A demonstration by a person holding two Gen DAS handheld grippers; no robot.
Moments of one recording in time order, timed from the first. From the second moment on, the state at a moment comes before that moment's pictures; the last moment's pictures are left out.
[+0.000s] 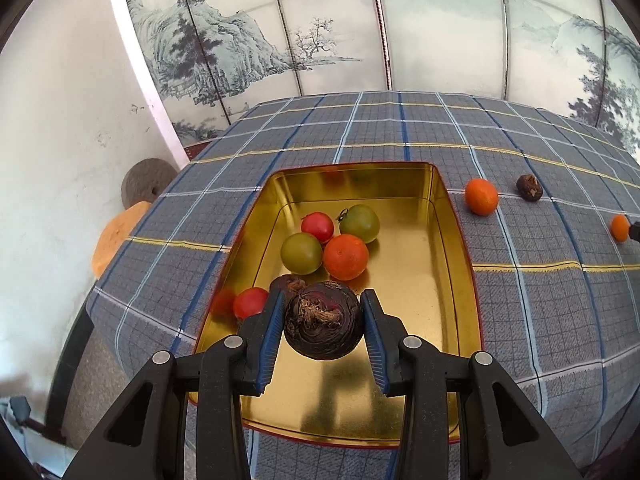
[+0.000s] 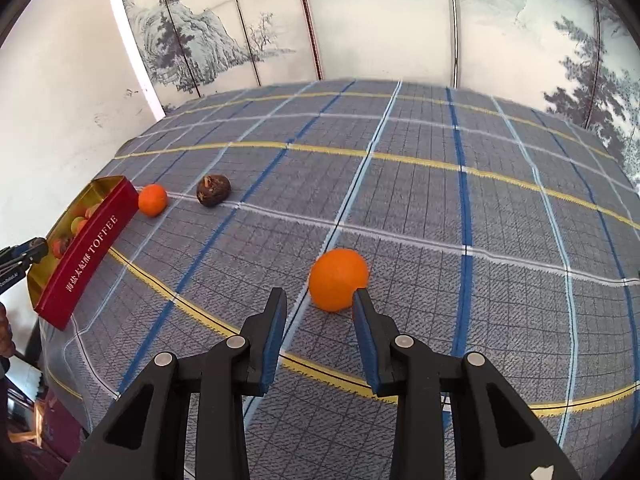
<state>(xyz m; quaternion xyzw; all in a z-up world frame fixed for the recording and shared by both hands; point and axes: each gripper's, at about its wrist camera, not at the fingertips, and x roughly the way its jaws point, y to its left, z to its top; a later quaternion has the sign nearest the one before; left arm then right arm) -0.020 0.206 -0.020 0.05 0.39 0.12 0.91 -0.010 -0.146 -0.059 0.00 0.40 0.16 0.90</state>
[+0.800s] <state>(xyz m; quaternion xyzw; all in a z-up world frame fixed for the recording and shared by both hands) -0.060 0.267 0.007 -0.05 0.33 0.13 0.93 -0.002 -0.047 0.000 0.00 0.36 0.30 0.88</state>
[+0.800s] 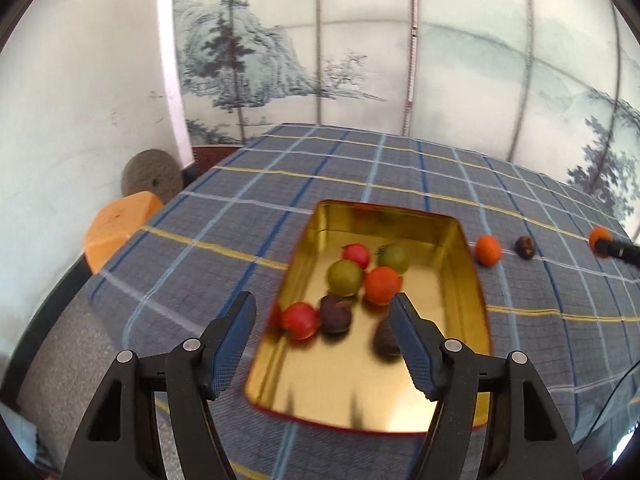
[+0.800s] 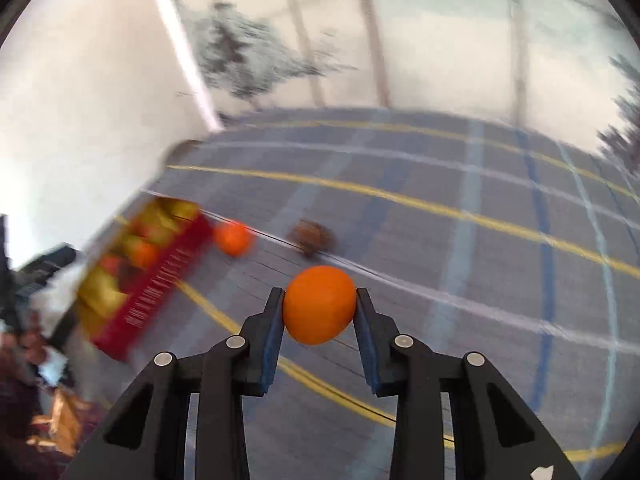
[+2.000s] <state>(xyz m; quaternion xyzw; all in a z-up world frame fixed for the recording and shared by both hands) -0.088 0.242 0.027 -0.04 0.33 0.05 0.94 -0.029 0.022 -0.040 -0.08 0.37 0.30 0.88</state>
